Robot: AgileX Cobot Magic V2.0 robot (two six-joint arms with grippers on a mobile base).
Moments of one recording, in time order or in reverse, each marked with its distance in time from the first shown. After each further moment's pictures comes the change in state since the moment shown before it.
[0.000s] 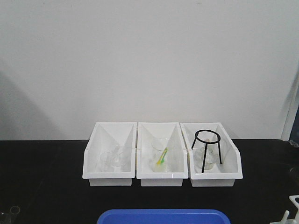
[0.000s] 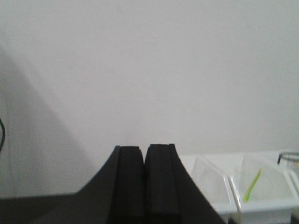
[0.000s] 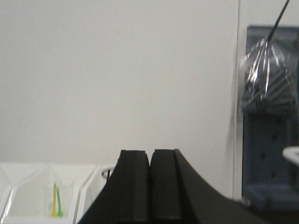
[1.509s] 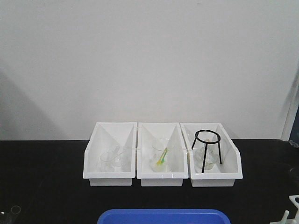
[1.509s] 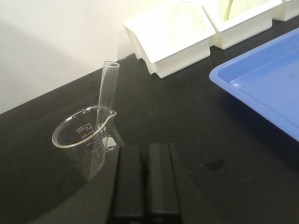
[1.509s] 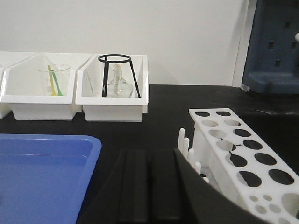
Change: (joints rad) left arm 0.000 -0.011 0.091 0.389 0.463 -0.058; right arm 0.000 -0.012 0.122 0.000 0.324 0.007
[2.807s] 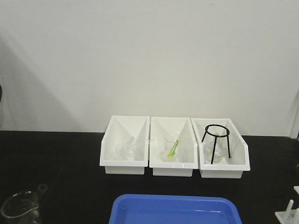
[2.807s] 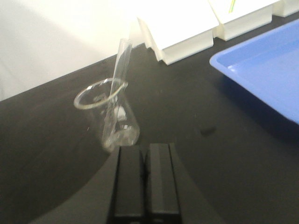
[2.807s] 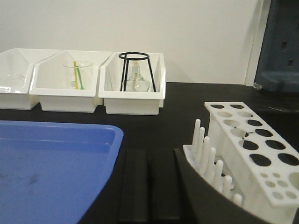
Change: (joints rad) left arm 0.000 0.000 0.000 -0.008 0.000 -0.027; right arm 0.000 0.000 0.000 0.000 0.000 0.000
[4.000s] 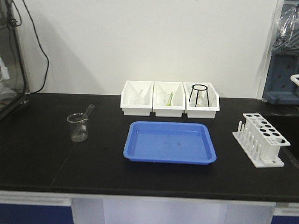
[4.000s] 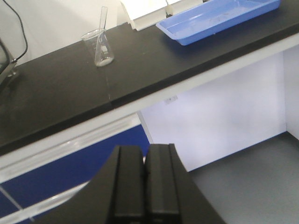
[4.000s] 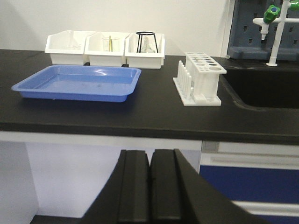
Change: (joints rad) left arm 0.000 0.000 0.000 0.000 0.000 0.000; right arm 0.000 0.000 0.000 0.000 0.001 0.000
